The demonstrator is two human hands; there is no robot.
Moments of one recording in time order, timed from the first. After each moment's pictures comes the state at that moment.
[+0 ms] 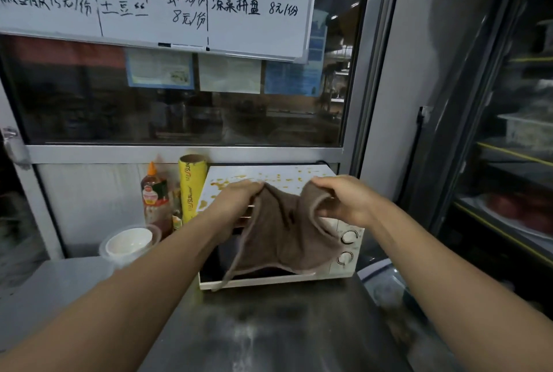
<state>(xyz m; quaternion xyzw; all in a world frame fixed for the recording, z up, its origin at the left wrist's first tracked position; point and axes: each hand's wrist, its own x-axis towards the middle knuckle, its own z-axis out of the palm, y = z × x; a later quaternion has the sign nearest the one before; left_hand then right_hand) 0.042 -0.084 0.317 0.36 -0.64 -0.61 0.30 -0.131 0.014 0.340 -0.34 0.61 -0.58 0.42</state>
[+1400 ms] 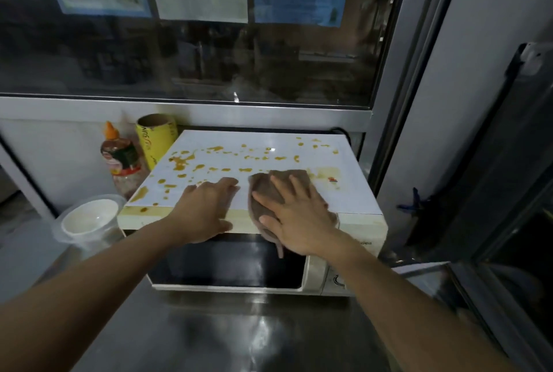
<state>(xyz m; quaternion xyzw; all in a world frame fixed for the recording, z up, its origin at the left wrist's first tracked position) -0.075 -0.211 0.227 0.43 -0.90 -0.02 0.06 -0.262 -0.130 0.201 -0.73 0.69 -0.03 -0.04</state>
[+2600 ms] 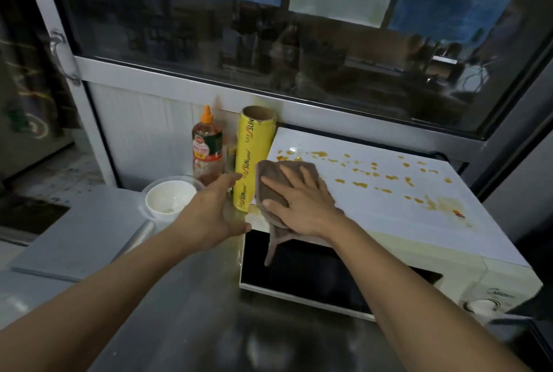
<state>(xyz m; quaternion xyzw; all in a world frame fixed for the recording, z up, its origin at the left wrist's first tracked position) 0.111 -0.272 0.199 0.46 -0.80 -0.26 0.28 -0.090 -0.255 0.209 -0.74 0.66 -0.04 0.06</state>
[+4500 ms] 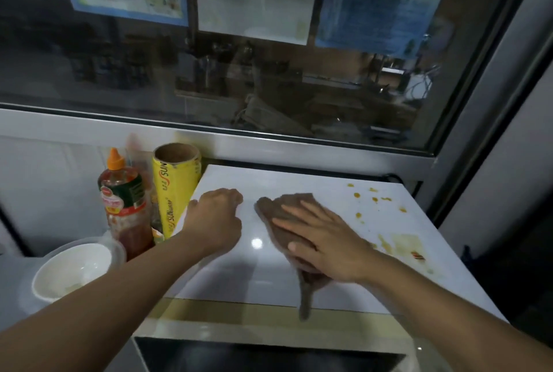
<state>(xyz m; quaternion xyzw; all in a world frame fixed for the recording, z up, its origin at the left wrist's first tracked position) -0.053 -0.365 0.219 0.51 -0.84 -0.11 0.16 -0.262 -0.267 0.199 -0.77 0.63 -0.09 0.04</state>
